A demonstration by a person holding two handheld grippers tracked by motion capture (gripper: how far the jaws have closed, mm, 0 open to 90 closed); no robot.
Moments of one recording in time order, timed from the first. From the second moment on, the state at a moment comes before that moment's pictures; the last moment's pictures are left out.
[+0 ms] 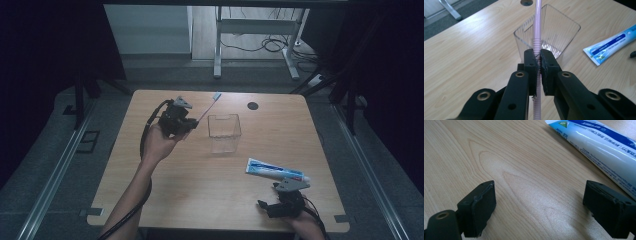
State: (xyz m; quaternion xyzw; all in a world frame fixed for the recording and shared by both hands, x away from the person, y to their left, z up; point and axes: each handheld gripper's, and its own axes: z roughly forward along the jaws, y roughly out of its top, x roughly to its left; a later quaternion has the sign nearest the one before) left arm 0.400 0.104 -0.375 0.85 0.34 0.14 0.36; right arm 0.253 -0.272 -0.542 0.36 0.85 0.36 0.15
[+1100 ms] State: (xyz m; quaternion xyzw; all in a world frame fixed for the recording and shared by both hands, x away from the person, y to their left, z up) left arm 0.431 0.038 -0.386 0.84 0.32 0.15 0.40; right arm 0.253 -0.272 -0.542 0.36 0.85 0.36 0.15
